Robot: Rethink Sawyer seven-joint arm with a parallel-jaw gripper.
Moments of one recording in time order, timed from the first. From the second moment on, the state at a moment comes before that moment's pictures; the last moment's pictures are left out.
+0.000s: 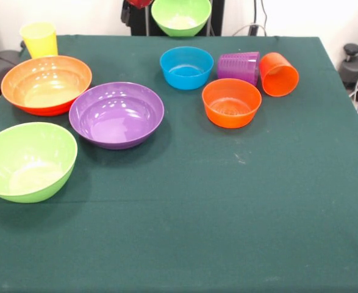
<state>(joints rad) 0.38 -0.23 -0.48 1.78 -2.35 -0.39 1.93</state>
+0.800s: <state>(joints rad) 0.39 -0.22 -0.49 1.78 -2.35 -0.39 1.93</state>
